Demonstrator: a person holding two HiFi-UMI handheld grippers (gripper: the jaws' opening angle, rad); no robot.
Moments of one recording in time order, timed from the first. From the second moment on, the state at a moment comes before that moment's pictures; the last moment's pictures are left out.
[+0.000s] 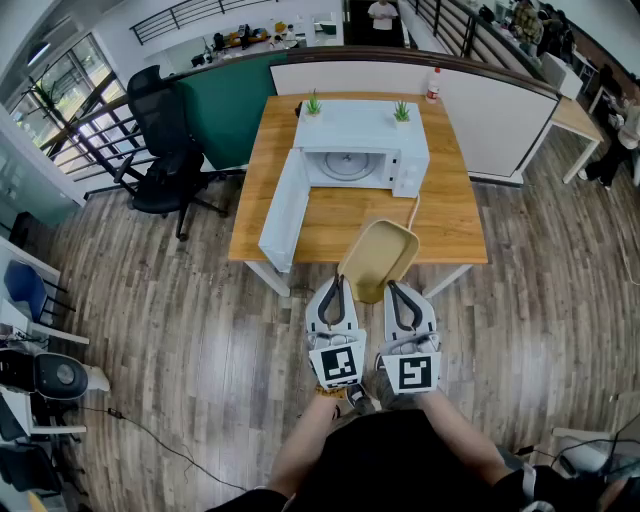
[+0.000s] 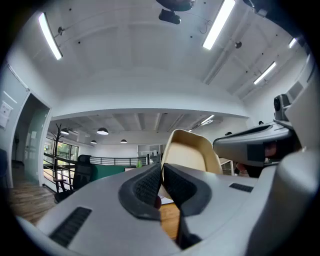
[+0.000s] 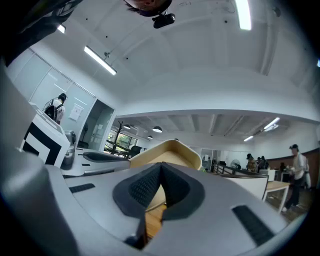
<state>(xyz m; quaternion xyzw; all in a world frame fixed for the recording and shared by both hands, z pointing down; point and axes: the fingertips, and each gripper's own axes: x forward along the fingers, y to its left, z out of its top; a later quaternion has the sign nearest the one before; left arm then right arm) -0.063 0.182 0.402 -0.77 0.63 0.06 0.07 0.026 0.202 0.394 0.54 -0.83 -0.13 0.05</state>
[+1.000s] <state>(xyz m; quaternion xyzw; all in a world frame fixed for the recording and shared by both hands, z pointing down) -0.060 0.178 0.404 -0.78 0.62 0.07 0.06 0.037 0.191 0.393 0.56 -0.82 -0.09 0.00</state>
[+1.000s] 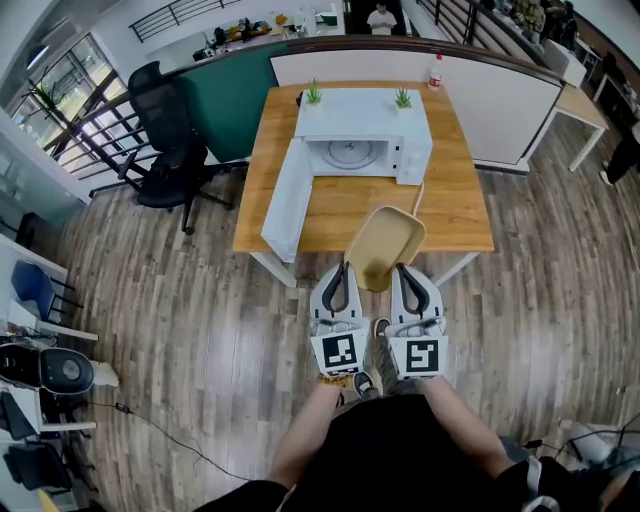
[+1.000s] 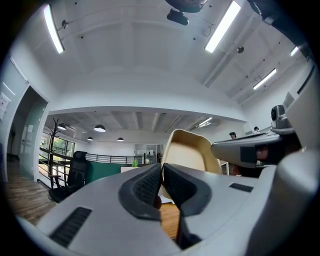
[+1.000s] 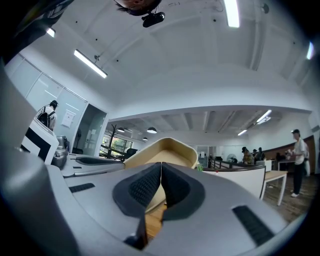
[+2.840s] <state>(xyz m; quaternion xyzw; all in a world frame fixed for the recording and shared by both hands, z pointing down) -0.054 -0.006 0.418 -0.75 0.66 0.02 0.02 0.050 0.001 0.410 0.50 -0.86 -0.01 -0.03</state>
